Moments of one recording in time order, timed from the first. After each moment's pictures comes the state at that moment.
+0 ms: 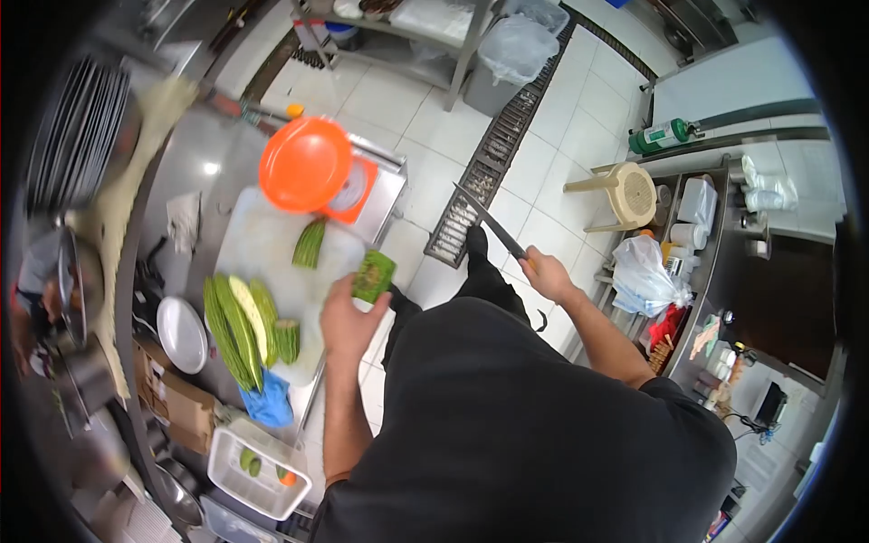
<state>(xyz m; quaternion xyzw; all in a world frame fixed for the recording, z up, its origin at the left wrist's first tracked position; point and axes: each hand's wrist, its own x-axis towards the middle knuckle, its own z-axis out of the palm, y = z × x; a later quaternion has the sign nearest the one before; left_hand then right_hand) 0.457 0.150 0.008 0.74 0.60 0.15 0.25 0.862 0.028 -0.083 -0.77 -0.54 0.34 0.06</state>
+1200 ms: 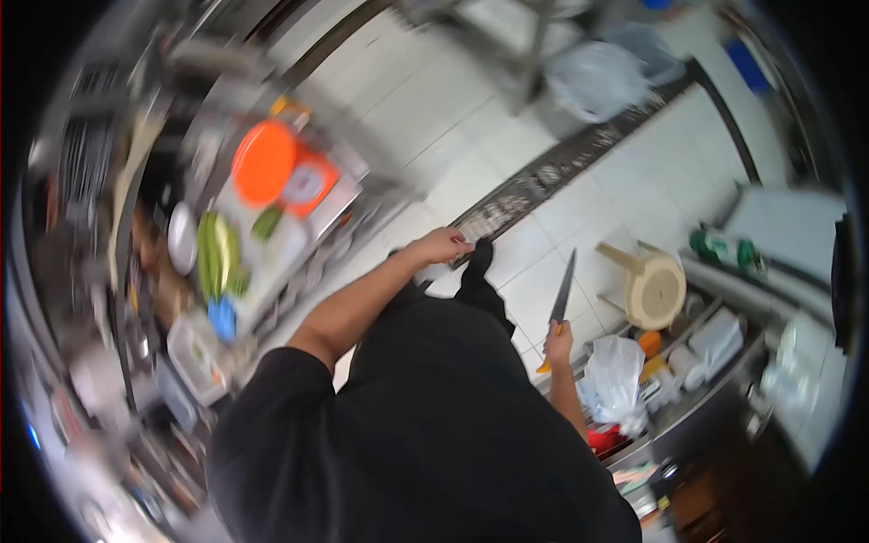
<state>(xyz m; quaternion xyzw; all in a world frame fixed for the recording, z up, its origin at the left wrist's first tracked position) 0.810 0.246 -0.179 0.50 0.56 -0.06 0.65 1.140 -0.058 -0.257 -0.83 -0.21 0.48 0.21</state>
